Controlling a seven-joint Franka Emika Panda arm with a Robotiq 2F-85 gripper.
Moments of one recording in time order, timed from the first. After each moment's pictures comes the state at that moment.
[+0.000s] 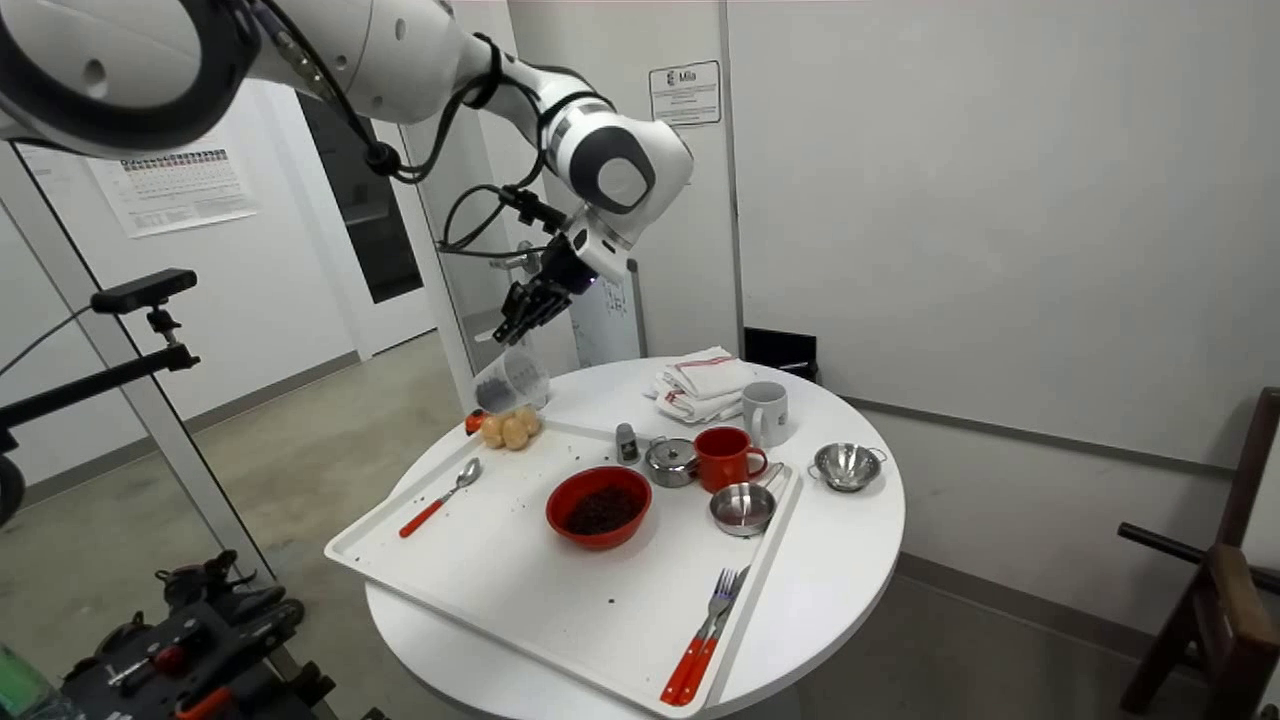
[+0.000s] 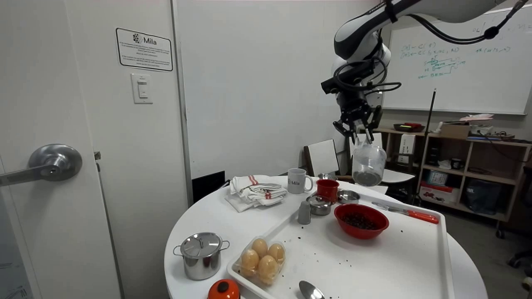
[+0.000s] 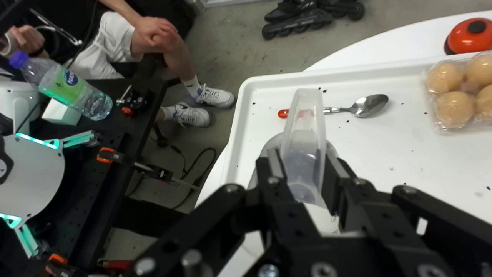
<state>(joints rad) -0.17 0.73 -0.02 -1.31 0.55 1.35 1.23</state>
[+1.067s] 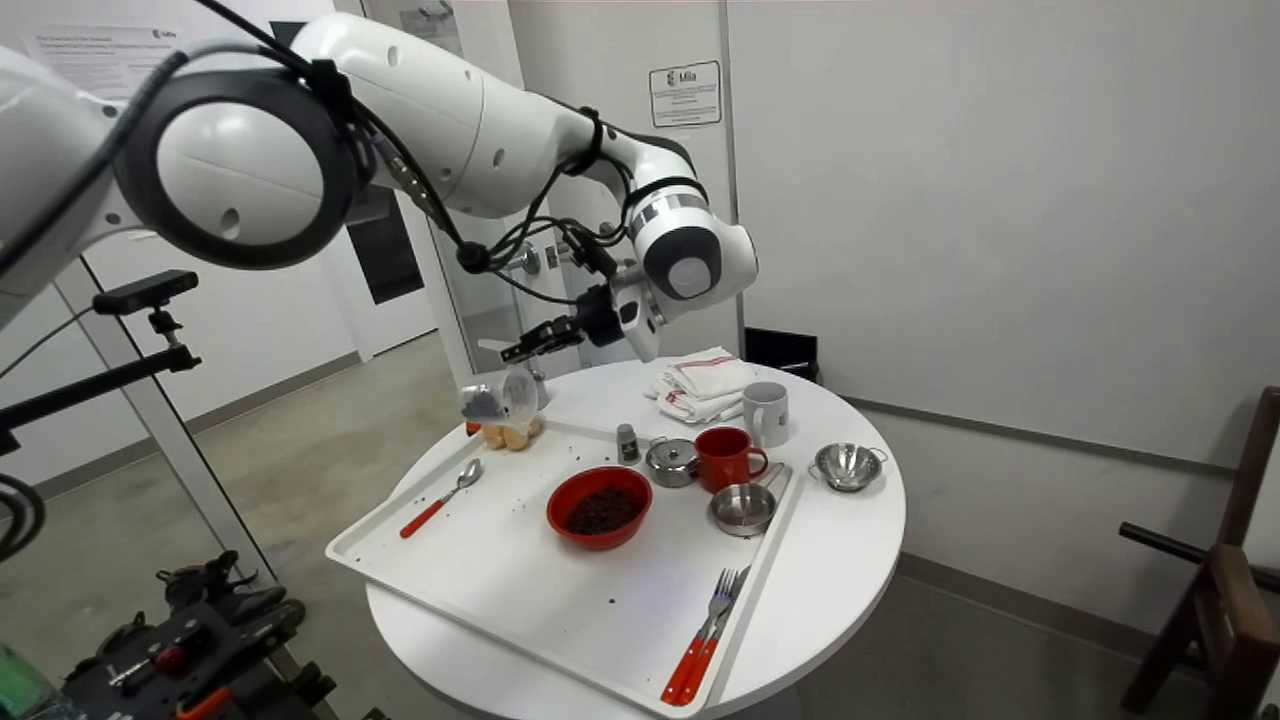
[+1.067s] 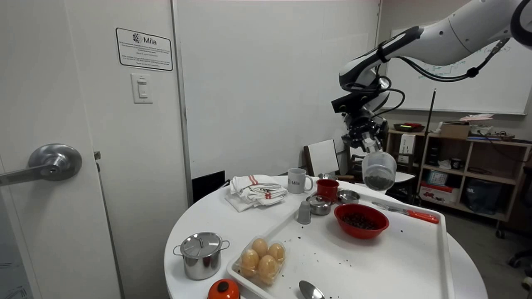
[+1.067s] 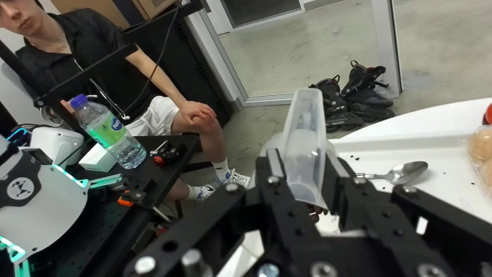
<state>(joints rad) -0.29 0.98 -0.02 -1.12 0.76 1.07 1.13</state>
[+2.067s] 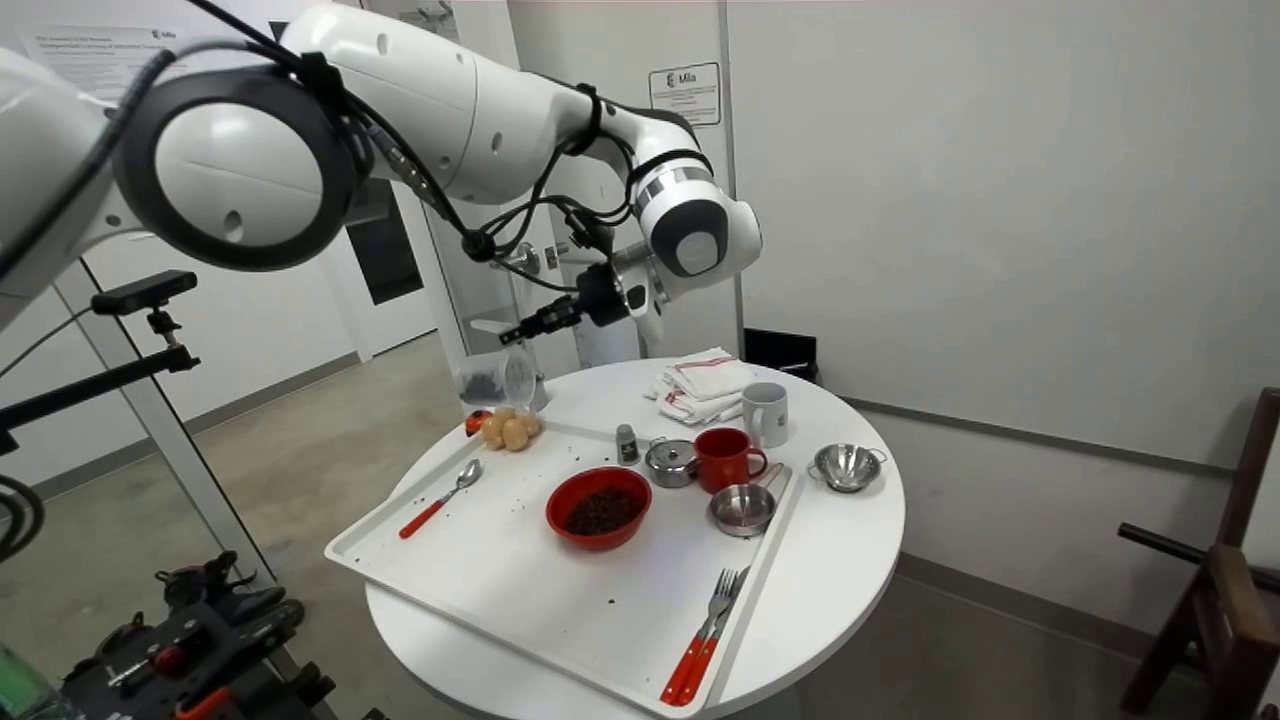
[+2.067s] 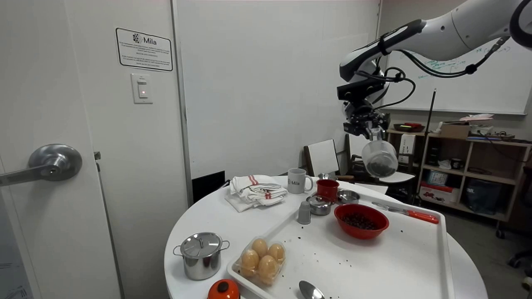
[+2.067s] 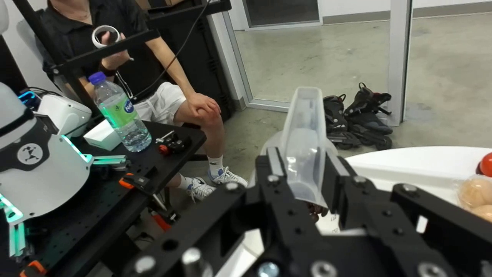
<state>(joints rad) -0.29 0.98 -0.03 -1.05 0.76 0.97 0.99</state>
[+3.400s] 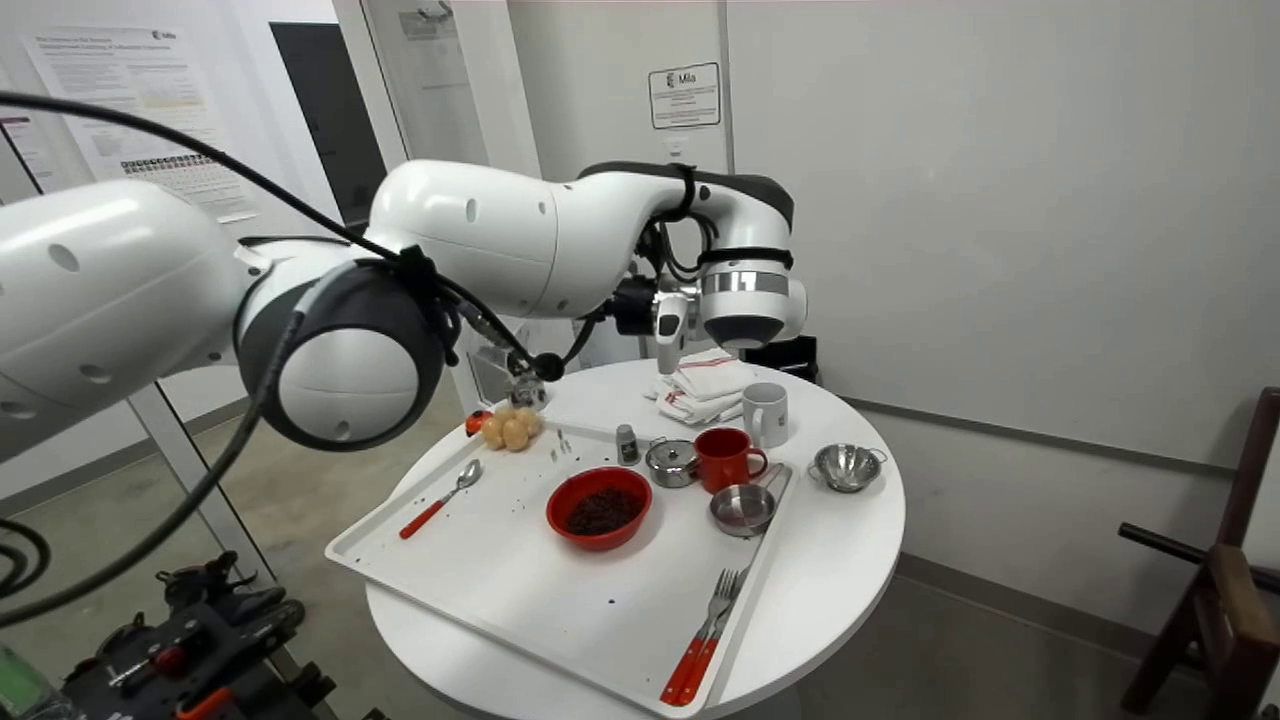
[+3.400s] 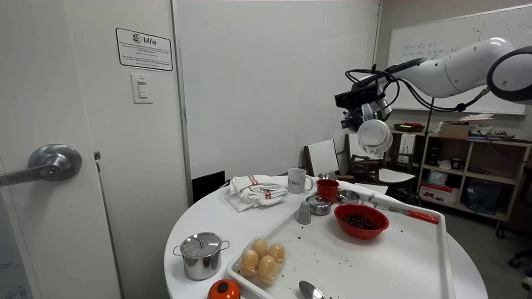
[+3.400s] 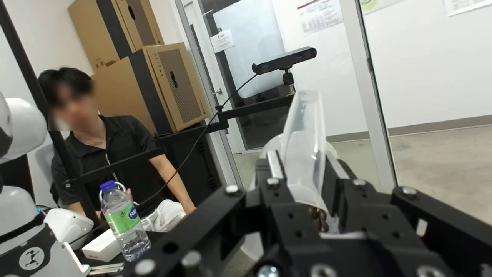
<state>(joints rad) -0.43 1.30 0.07 -0.69 1.15 0.75 1.38</state>
